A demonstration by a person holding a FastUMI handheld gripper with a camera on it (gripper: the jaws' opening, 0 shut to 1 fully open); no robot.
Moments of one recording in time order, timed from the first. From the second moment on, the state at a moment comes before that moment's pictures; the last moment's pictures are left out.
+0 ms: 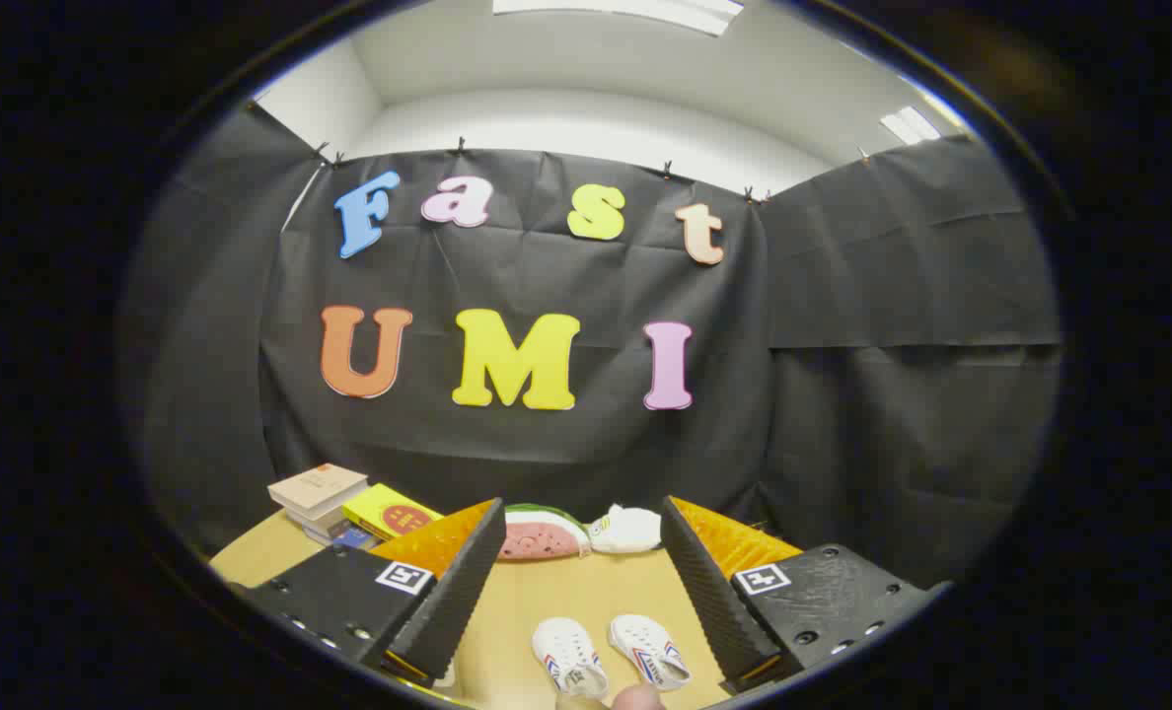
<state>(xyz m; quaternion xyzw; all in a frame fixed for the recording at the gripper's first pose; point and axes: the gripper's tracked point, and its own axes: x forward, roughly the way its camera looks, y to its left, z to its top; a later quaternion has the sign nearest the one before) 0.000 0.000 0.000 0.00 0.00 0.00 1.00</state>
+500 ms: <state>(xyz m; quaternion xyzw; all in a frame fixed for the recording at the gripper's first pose) 0.004 0.027 0.001 -0.01 -0.01 0.04 1.00</state>
